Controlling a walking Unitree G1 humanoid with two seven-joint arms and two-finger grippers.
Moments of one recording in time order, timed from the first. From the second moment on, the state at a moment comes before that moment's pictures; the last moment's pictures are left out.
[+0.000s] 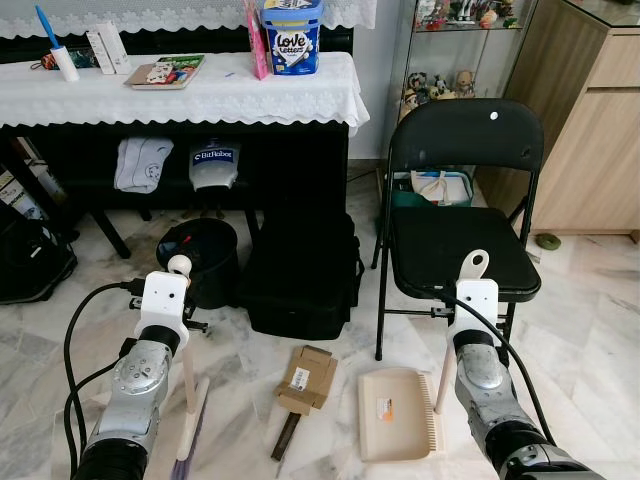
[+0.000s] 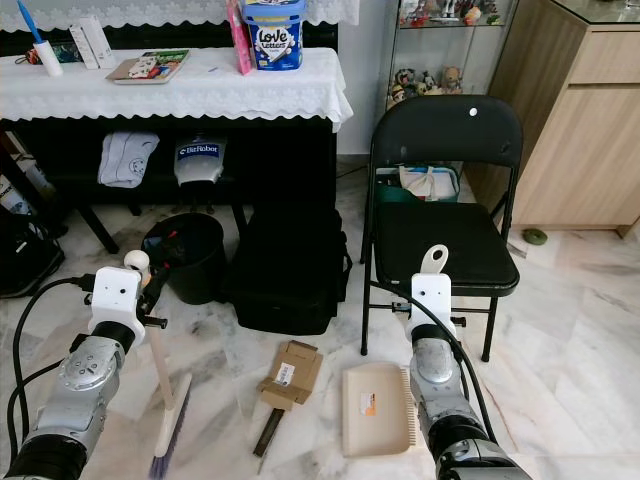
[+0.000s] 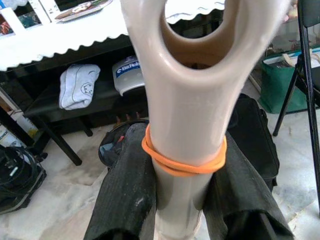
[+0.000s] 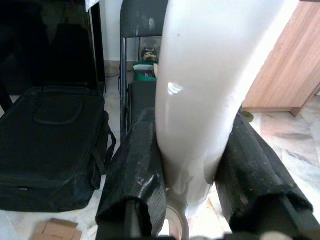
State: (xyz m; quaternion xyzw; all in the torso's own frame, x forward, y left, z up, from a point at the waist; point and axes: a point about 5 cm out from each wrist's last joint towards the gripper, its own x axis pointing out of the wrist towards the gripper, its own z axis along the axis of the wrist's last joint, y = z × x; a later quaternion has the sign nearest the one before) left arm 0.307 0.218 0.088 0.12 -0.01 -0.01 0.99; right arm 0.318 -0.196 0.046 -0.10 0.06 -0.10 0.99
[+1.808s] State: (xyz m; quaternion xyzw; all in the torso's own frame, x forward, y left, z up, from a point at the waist) left arm 0.296 0.229 0.058 0.08 0.06 0.01 1.00; right arm 0.299 -0.190 0.022 -0.07 0.10 -0.09 0.99
